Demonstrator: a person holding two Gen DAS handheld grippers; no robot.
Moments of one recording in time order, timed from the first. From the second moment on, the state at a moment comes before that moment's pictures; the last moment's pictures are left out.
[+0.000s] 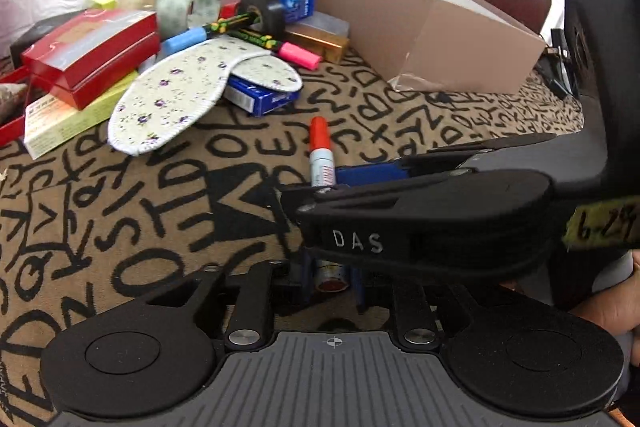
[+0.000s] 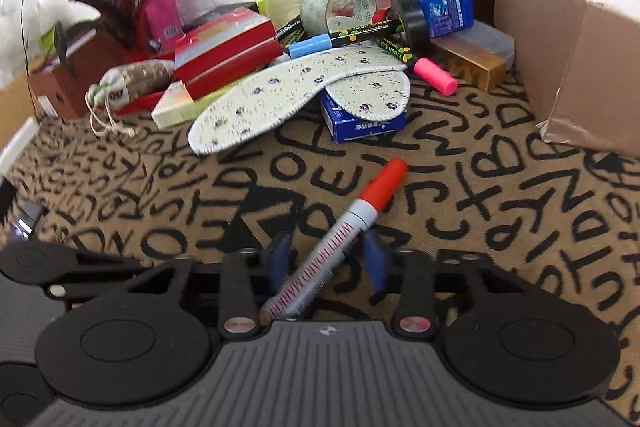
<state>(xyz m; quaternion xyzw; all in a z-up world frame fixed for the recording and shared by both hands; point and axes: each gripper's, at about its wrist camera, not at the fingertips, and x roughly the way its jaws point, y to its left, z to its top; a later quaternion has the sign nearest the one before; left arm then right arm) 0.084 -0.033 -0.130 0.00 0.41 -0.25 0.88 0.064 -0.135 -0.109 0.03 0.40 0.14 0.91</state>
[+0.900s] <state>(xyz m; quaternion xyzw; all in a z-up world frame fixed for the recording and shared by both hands) 0.074 -0.038 -0.127 -0.03 0.40 -0.25 0.88 0.048 -0.149 -0.105 0.09 0.41 0.13 0.90</state>
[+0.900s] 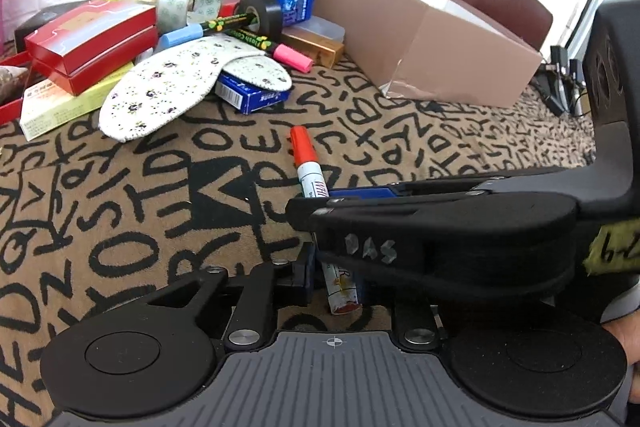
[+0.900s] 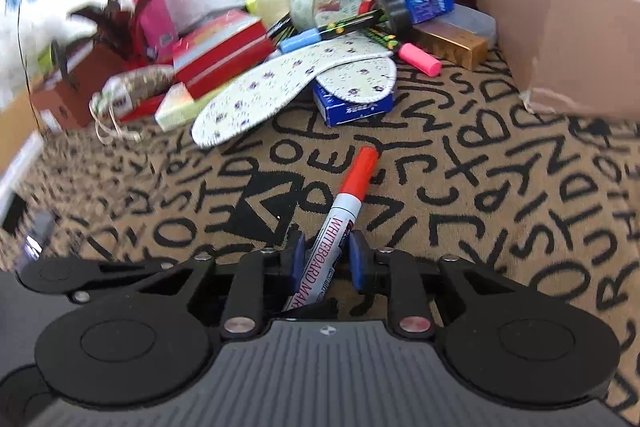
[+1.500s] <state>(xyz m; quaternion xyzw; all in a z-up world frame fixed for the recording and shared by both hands) 0.089 -0.116 -0.028 0.01 0.28 -0.33 0.90 0.035 -0.227 -0.010 0.12 0.26 0.06 0.96</state>
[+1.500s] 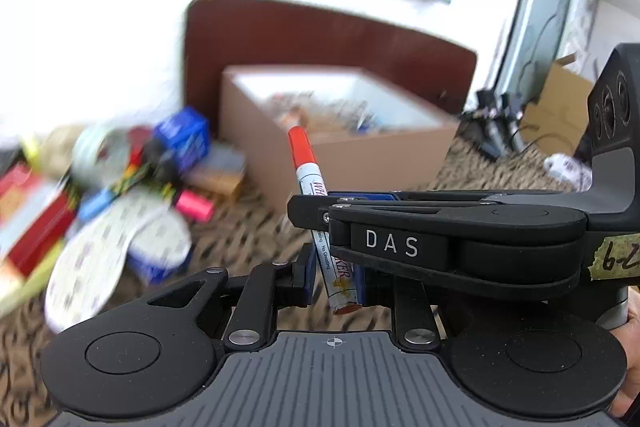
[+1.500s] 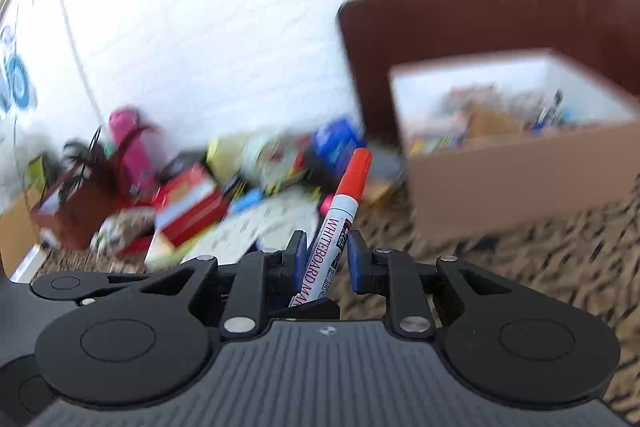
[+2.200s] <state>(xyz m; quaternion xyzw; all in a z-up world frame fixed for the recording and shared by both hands) 0.229 -0.218 0.002 0.01 0.26 -0.36 0.90 0.170 -0.307 0.017 0.09 0.22 0.02 0.97</state>
